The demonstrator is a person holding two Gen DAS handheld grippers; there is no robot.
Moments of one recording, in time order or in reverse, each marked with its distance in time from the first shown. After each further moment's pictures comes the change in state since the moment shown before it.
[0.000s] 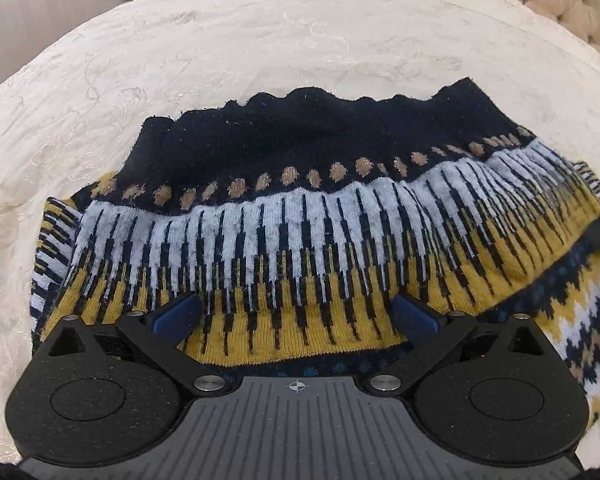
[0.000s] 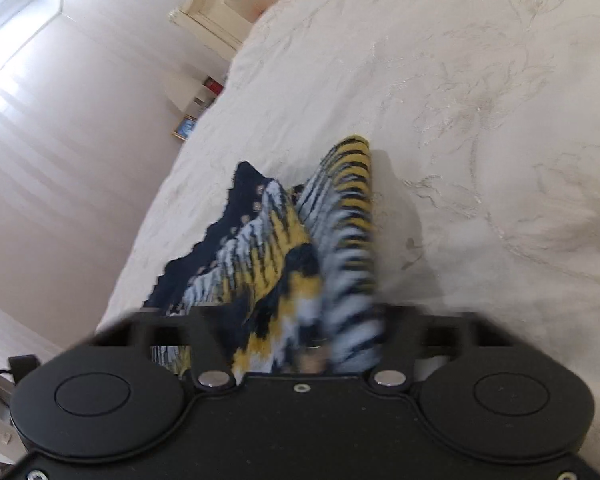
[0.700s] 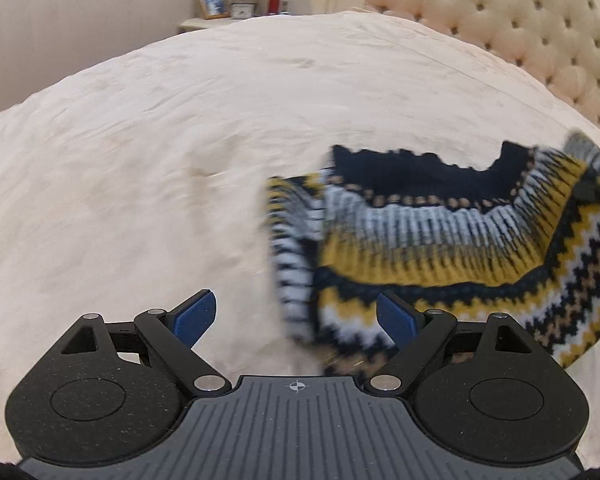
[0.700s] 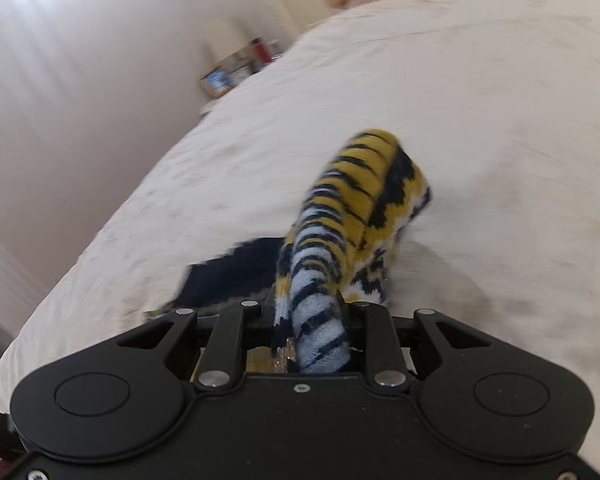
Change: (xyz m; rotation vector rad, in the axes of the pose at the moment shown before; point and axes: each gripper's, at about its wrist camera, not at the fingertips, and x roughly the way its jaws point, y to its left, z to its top) left arm -0.120 0.142 -0.057 -0.161 -0.131 -0.005; right arm 0.006 0.196 -0.016 -0.360 0.040 -0.079
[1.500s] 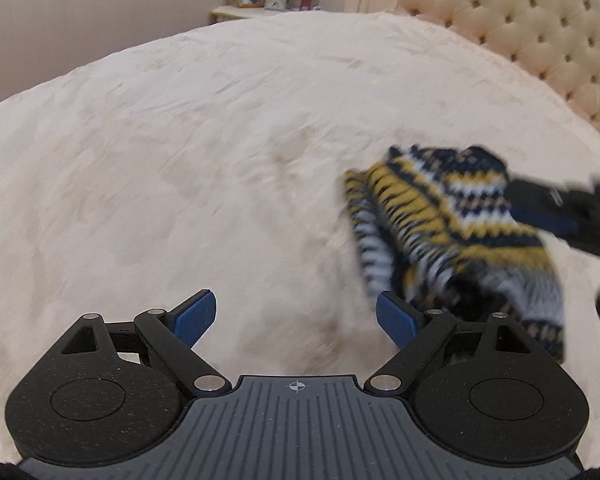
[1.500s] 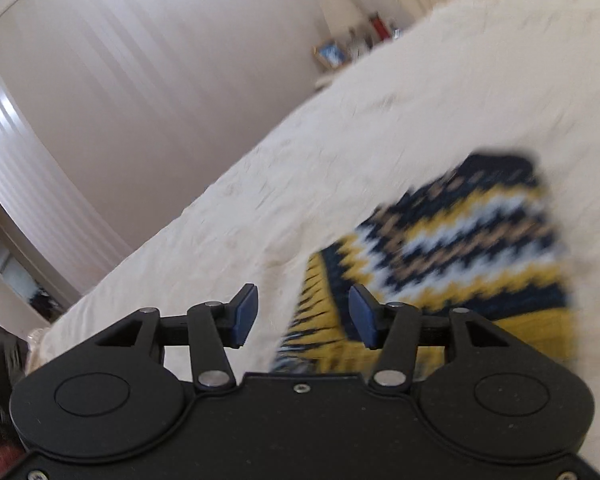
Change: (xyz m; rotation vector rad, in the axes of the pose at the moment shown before) left arm -0.026 0.052 0.000 -0.056 0.022 0.004; right arm 0.033 0.086 -0.071 -0.140 -0.027 0.197
